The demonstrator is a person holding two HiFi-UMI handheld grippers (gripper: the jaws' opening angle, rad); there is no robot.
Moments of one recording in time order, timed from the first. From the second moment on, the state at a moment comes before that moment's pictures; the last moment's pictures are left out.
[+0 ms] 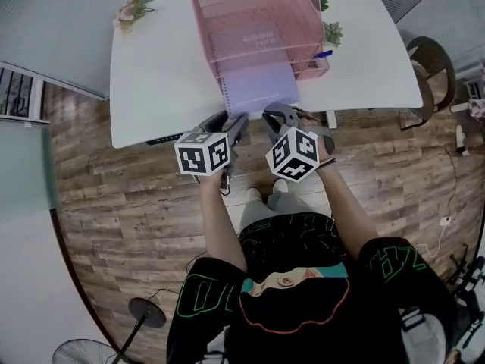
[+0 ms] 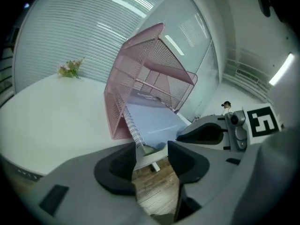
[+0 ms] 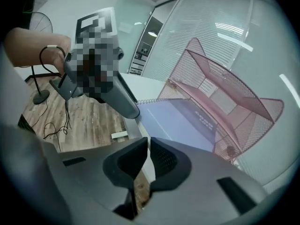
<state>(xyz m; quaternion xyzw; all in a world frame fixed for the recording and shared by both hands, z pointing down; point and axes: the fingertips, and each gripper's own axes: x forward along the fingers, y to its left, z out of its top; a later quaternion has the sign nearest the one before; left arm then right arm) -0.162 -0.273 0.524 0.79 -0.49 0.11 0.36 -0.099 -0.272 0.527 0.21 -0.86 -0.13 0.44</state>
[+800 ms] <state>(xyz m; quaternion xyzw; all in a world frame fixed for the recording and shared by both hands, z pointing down) -0.149 -0.305 0.523 0.78 -0.47 0.36 0.19 -0.115 -0.311 0.524 0.20 -0.87 -0.12 0.44</state>
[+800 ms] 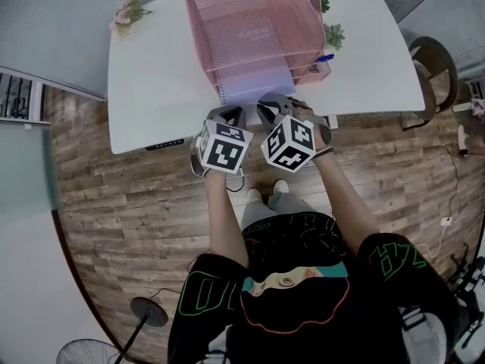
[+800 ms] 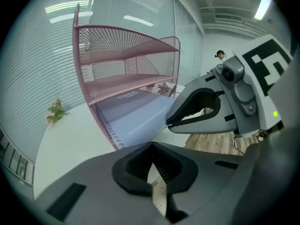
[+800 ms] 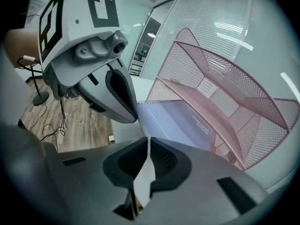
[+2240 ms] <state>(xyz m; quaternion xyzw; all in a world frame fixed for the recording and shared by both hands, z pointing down) -0.140 -0.338 0.448 0.77 -0.56 0.28 0.11 -0.092 -0.346 0.461 0.32 -0.88 -0.09 0.35</state>
